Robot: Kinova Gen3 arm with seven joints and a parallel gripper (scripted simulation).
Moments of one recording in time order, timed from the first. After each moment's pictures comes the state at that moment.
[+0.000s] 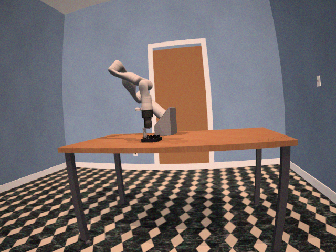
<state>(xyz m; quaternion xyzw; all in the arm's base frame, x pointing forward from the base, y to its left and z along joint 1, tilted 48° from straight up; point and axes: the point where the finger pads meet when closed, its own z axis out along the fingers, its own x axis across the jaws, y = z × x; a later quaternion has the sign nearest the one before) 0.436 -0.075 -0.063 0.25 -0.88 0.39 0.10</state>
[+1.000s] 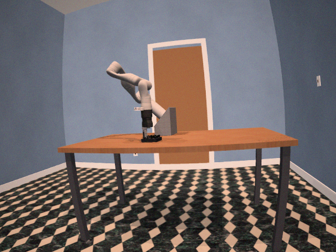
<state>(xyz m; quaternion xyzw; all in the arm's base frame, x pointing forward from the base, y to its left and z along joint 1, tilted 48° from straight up) 0.437 -0.074 -0.063 0.46 -0.79 0.35 0.19</state>
